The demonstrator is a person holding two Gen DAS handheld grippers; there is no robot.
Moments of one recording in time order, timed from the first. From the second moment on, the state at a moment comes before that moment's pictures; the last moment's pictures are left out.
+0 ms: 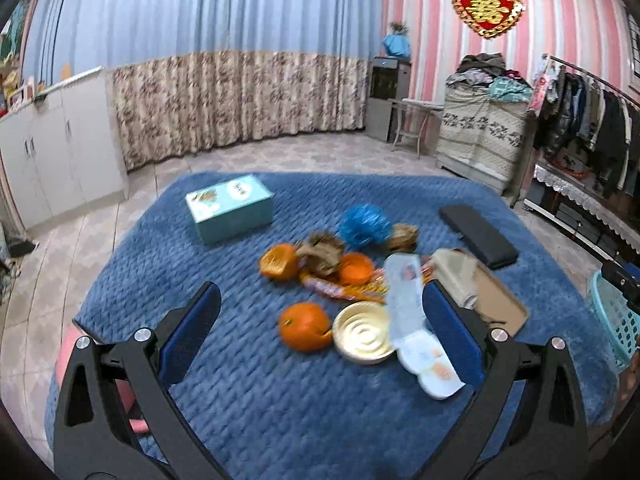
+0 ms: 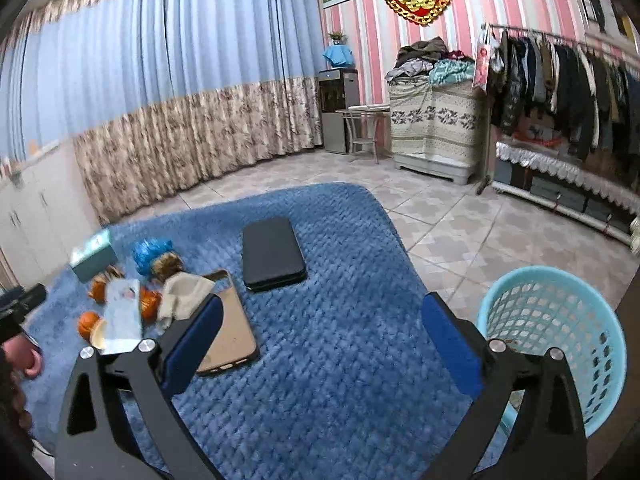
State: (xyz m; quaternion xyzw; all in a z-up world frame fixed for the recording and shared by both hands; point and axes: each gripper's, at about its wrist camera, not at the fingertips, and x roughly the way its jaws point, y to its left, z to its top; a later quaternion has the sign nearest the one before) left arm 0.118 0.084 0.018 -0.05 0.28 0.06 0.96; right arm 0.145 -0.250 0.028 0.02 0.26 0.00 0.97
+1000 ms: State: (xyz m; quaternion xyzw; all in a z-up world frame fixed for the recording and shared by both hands) left arm 0.184 0.118 -0.063 -0.12 0.40 0.03 0.91; right arm 0.174 -0.201 0.003 -0.02 0.33 0.03 0.94
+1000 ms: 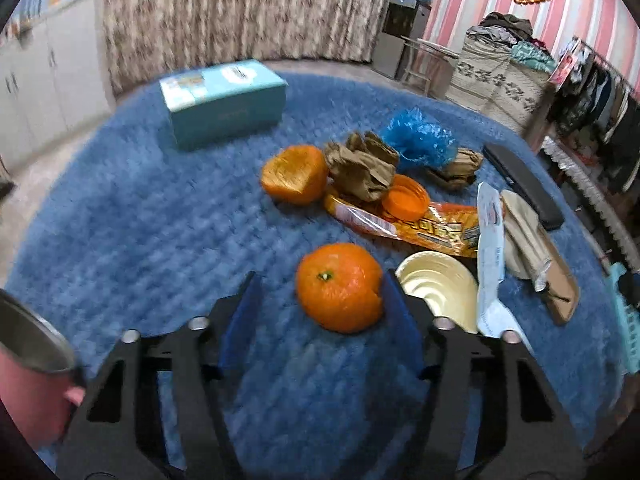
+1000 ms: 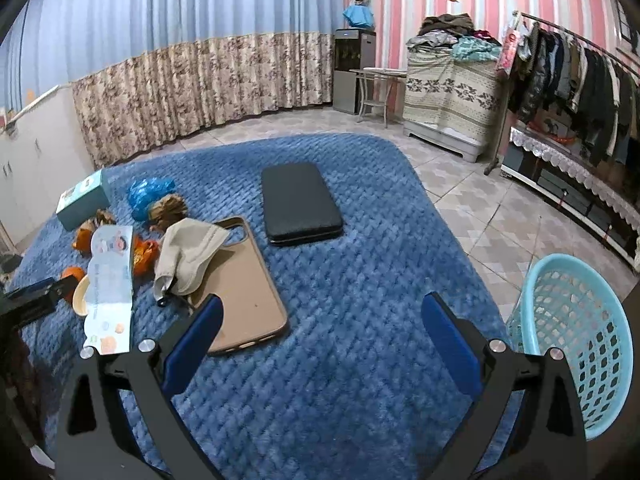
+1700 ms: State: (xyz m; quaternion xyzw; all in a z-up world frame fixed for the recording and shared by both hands) left arm 0.166 0.125 -0.041 -0.09 0.35 0.05 0.93; right arm 0.212 -0.125 -0.013 -0.02 0.36 0.12 0.93
